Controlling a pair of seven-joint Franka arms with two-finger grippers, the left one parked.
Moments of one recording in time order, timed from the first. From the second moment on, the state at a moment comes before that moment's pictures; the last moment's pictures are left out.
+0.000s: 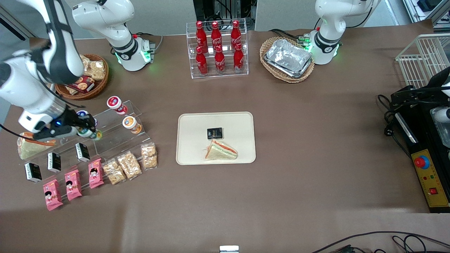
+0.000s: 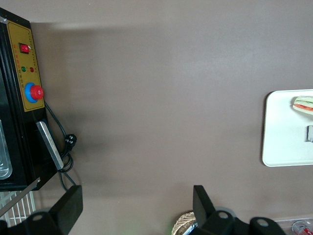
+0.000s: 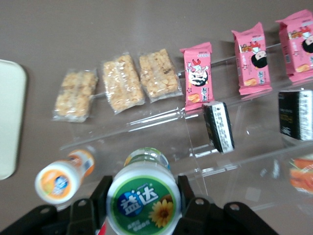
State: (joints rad) arm 0.21 -0.11 -0.28 -2.19 0.00 2.12 -0.24
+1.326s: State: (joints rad) arm 0.75 0.03 -0.27 -1.91 0.01 1.91 0.48
